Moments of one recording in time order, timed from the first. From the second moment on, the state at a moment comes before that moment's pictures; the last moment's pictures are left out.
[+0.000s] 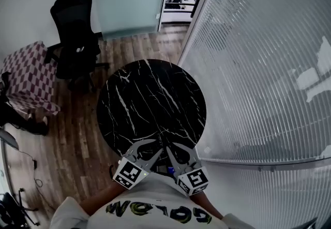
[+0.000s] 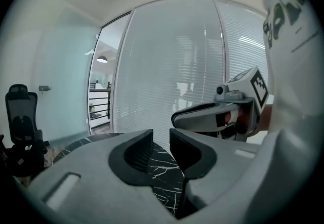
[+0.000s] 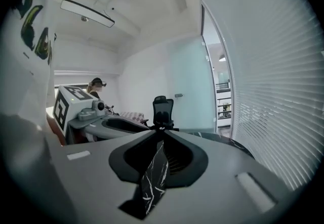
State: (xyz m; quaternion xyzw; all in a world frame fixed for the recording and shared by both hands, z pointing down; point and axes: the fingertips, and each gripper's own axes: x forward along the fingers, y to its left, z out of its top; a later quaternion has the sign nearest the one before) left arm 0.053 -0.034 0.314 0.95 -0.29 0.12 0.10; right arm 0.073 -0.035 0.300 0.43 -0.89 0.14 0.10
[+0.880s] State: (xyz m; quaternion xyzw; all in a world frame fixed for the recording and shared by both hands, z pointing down) left arm 0.053 -0.039 0.252 0.96 -0.29 0.01 0.06; right arm 0.059 -0.032 0.253 0.42 -0.90 0.10 0.05
